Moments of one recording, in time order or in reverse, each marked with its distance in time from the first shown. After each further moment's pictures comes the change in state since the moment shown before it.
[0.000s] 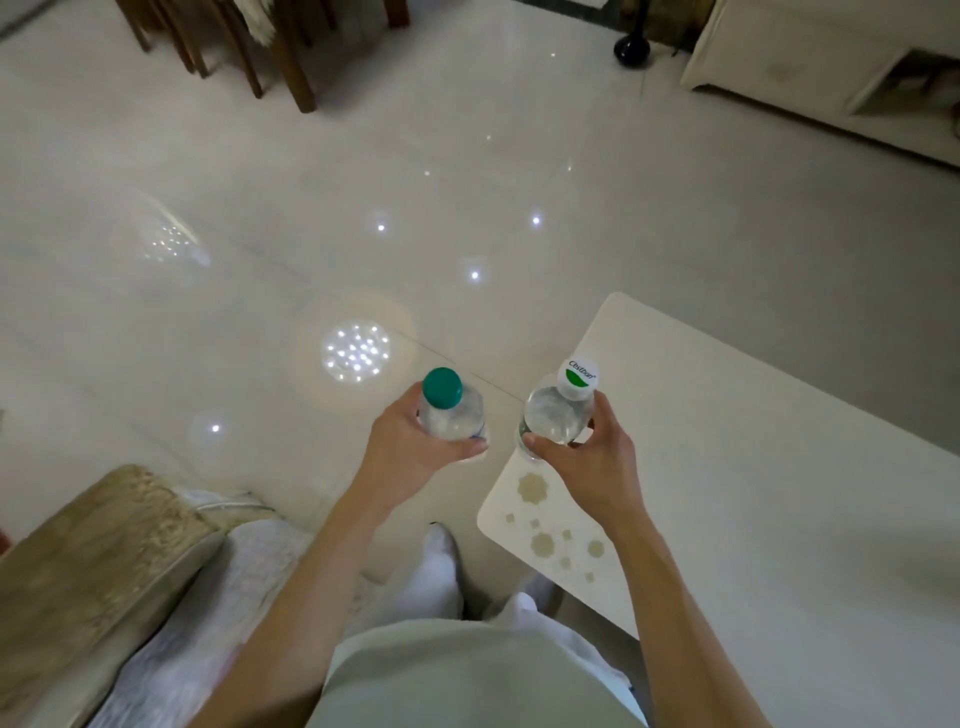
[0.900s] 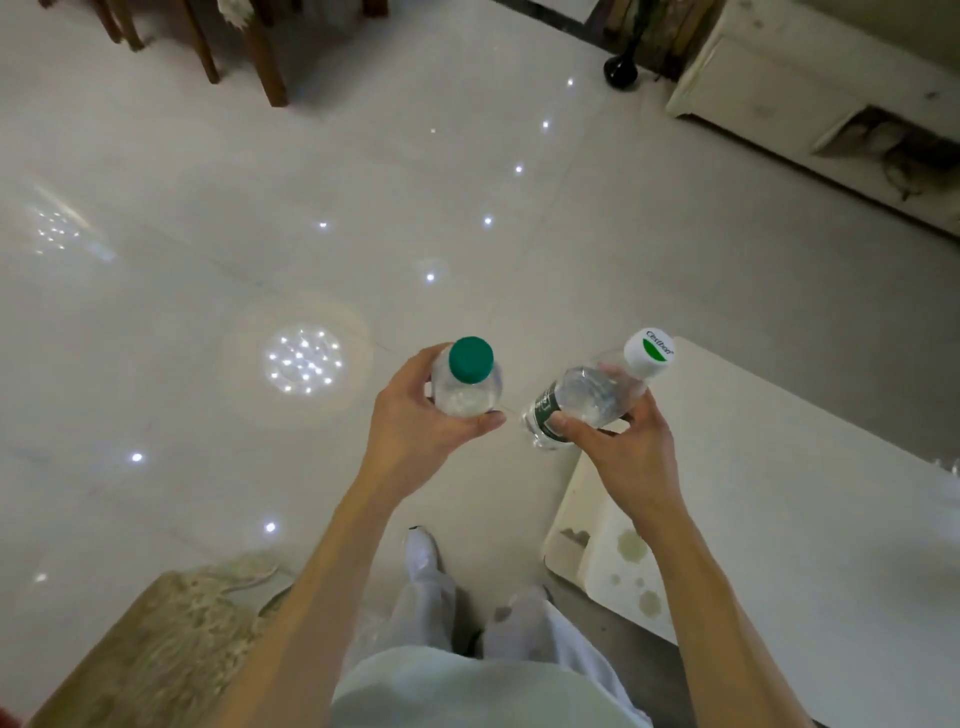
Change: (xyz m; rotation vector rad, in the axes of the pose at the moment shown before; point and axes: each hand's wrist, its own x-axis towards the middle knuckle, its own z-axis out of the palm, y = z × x) left_hand 0.198 -0.026 -0.298 -0.163 -0.098 0.154; right_hand 0.083 -0.220 0.251 0.011 0.196 0.038
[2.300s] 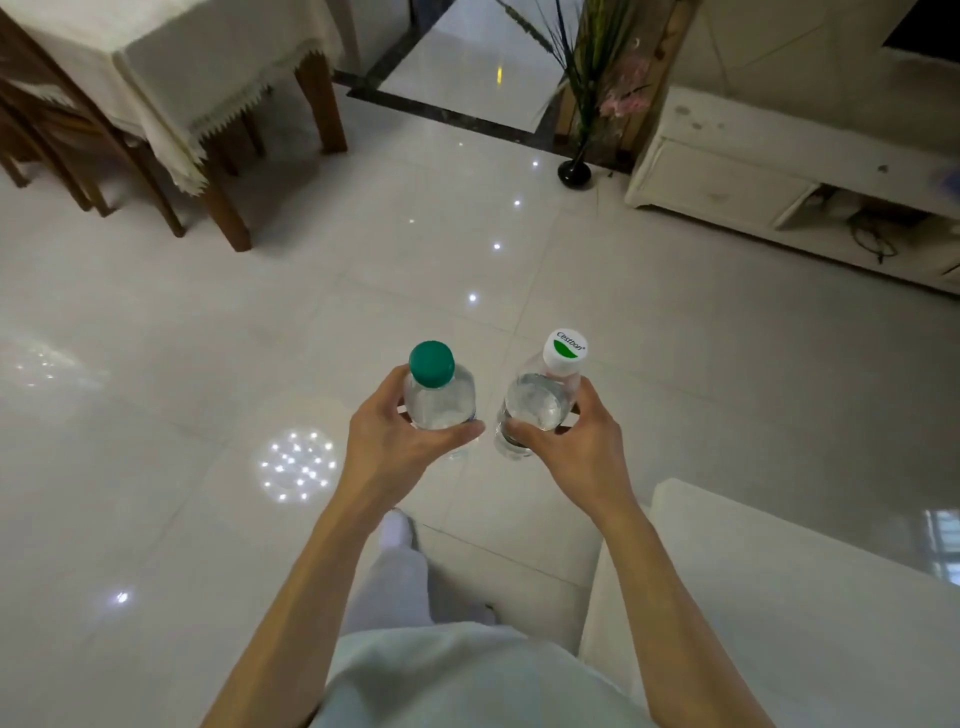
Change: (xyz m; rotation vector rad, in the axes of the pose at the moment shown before) left_hand 0.295 0.141 0.068 0.134 0.005 0.114; right_hand 0.319 -0.098 -0.015 0.055 0.012 -0.172
